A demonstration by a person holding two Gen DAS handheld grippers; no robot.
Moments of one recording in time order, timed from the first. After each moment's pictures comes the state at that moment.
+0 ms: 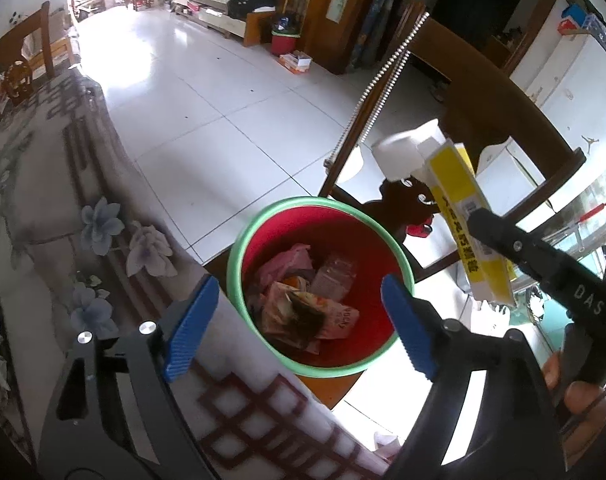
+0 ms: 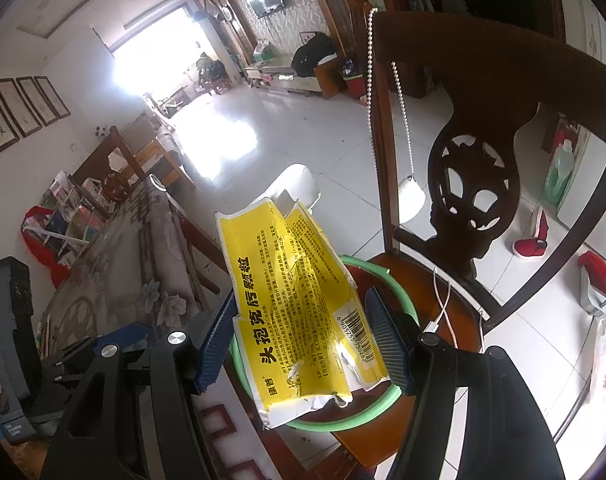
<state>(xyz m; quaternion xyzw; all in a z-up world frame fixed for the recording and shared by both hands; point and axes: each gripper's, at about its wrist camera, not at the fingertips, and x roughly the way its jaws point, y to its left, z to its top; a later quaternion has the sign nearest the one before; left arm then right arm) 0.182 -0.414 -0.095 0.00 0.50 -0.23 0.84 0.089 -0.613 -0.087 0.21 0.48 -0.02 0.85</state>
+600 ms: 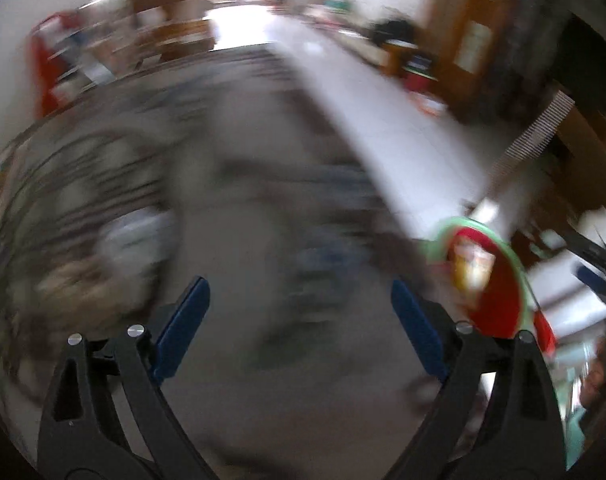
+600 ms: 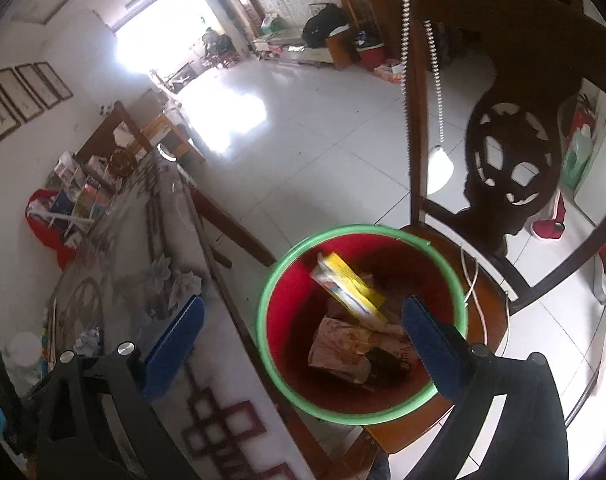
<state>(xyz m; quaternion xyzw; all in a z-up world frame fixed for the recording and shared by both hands) 0.143 -0.219 -0.100 -0.05 0.48 0.03 0.88 0.113 -0.570 -0.110 0.22 0.52 0.00 0.82</state>
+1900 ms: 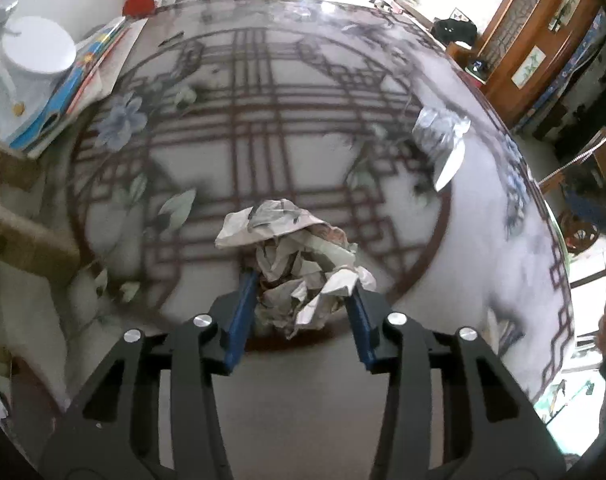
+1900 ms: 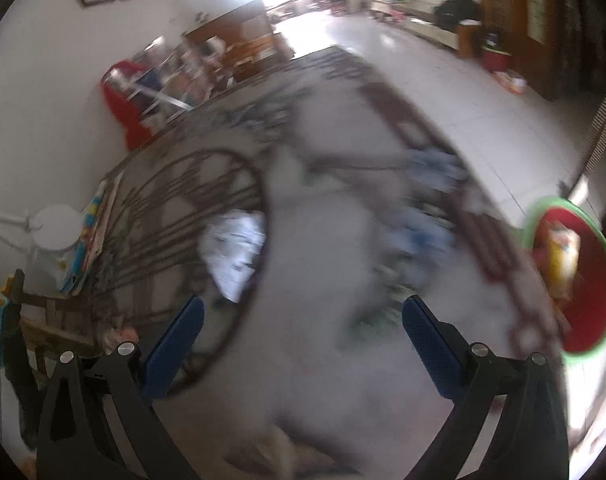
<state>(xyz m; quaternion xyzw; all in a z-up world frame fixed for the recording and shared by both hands) 0.017 0.023 -0.141 -0.12 0.53 0.04 0.84 0.100 -0.244 -0.096 0.11 0.56 0.17 0.80</state>
